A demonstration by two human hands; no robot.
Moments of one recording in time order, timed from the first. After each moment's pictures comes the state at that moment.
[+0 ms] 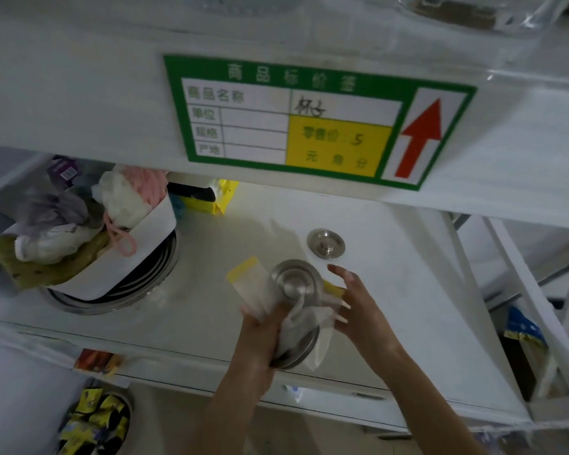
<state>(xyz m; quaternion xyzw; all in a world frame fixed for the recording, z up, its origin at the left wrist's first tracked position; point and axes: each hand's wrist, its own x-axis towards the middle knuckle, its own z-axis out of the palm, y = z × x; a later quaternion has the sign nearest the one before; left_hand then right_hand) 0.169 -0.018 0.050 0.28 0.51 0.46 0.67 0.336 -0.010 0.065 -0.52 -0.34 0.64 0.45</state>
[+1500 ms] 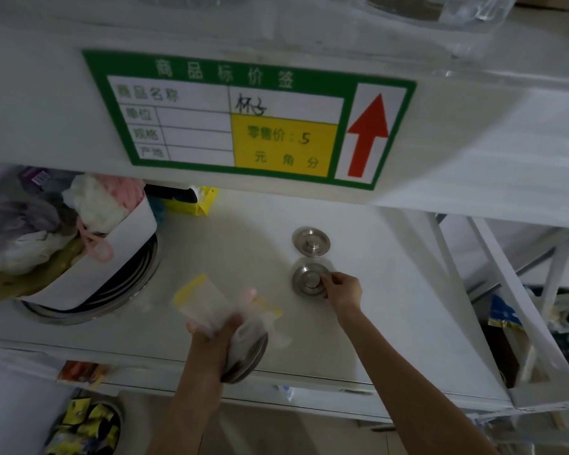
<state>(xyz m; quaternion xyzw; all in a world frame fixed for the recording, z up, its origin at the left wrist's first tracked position) 0.120 -0.025 0.011 0.29 0.48 0.48 0.68 0.362 0.078 -0.045 -0.78 -0.35 0.36 0.38</state>
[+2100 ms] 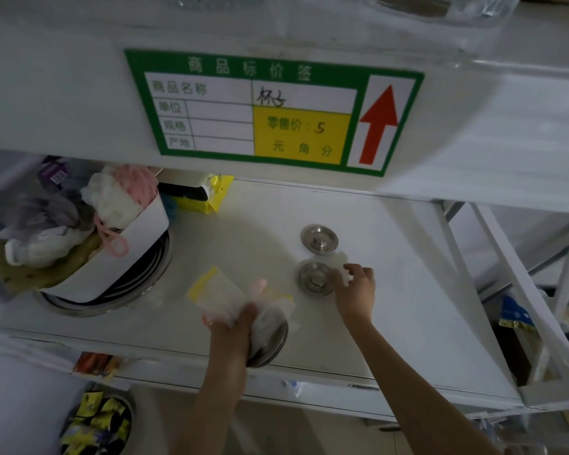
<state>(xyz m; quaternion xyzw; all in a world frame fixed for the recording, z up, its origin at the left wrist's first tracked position) 0.144 -0.021 0.020 0.20 0.57 0.52 0.61 0.355 0.055 -0.035 -0.79 -0.43 0.23 0.38</state>
